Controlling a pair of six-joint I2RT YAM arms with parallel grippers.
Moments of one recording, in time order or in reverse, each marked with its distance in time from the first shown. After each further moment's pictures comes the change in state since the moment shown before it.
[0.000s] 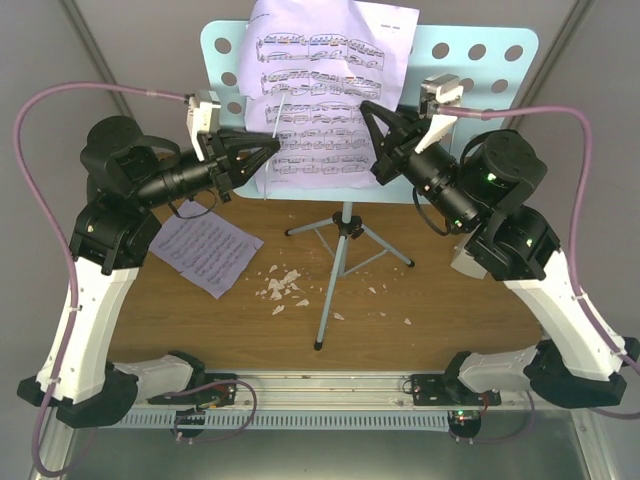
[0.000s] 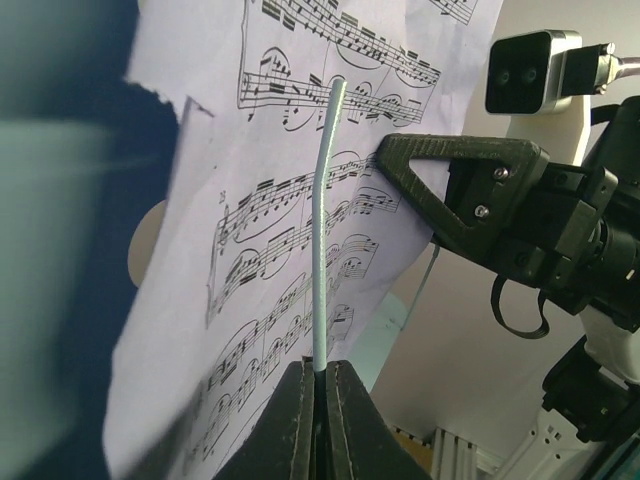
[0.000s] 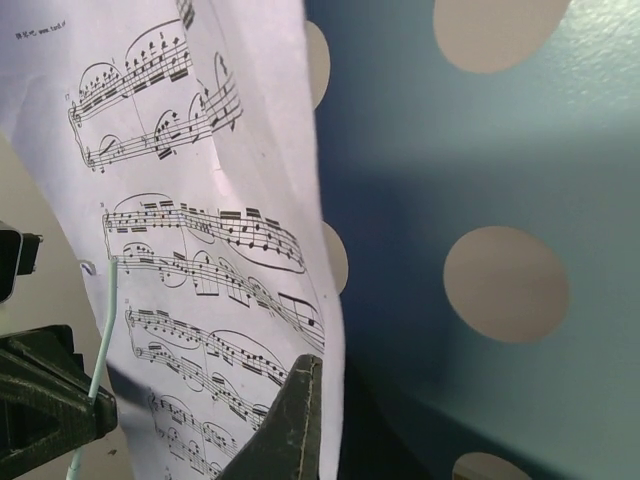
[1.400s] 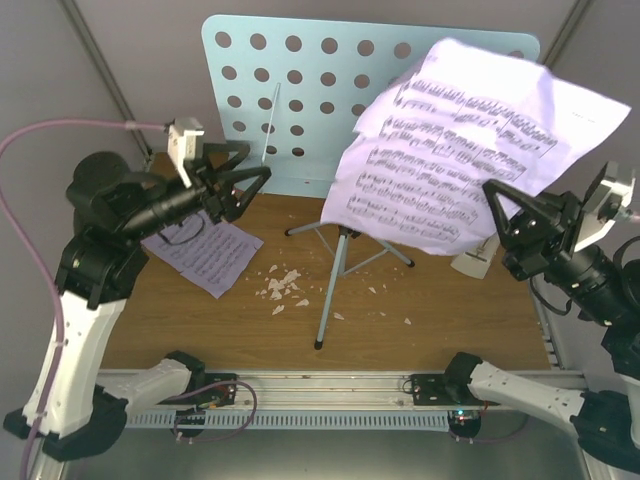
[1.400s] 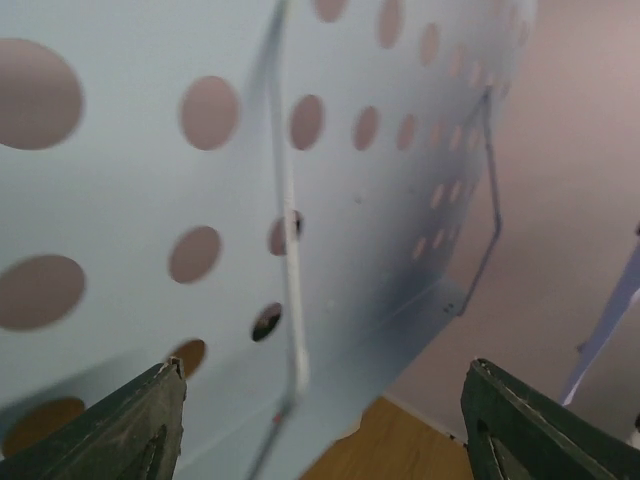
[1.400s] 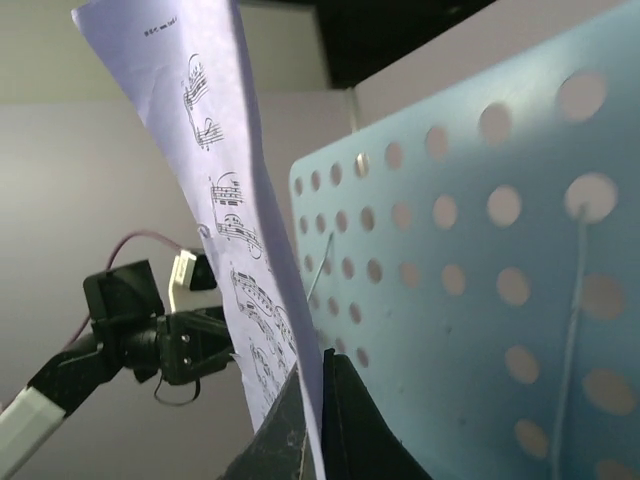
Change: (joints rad) left arm 0.000 -0.174 -0.173 -0.018 -0.165 0.050; right arm 0.000 -0.501 -0.200 -0.154 -0.183 0.087
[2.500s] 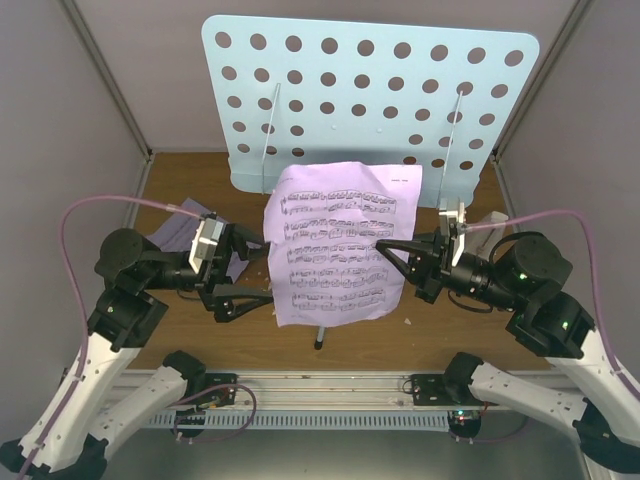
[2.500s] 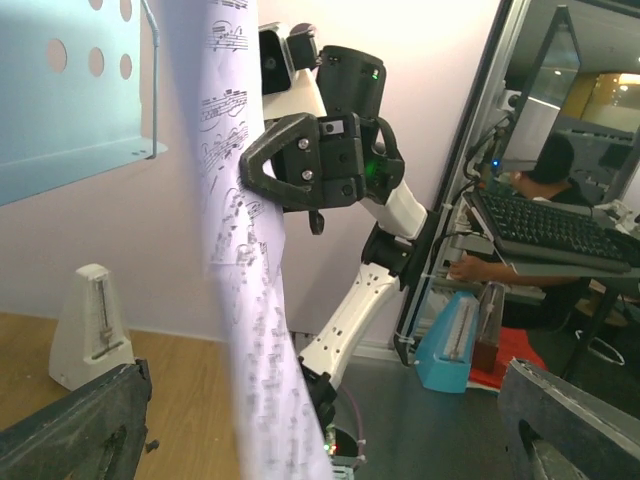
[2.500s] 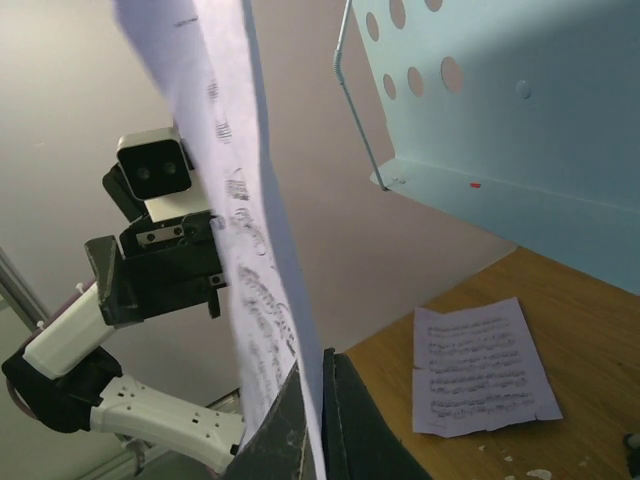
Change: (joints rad) left arm -0.085 -0.312 -0.603 0.429 0.512 -0.130; right arm 0.000 -0.055 -0.486 0.131 -0.299 0.171
